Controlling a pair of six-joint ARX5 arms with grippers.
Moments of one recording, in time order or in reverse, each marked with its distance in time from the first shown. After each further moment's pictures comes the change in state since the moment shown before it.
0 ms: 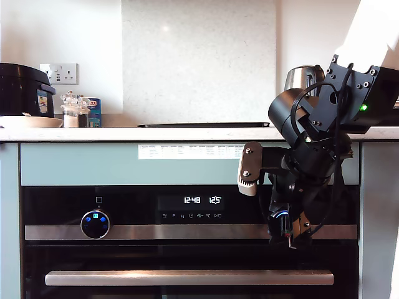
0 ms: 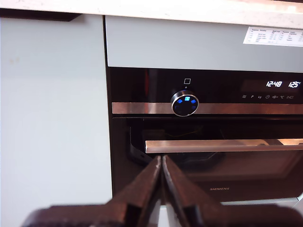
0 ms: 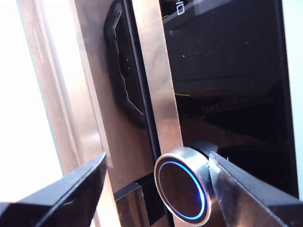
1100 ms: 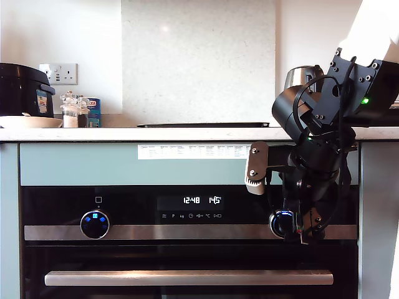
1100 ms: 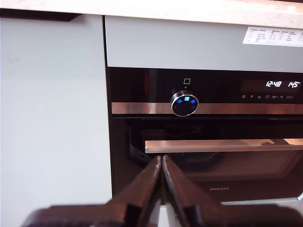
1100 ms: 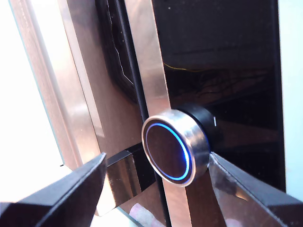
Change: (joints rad) left arm 0.000 0.000 0.000 0.000 0.000 0.000; right arm -0.018 -0.019 0.011 -0.061 0.072 0.001
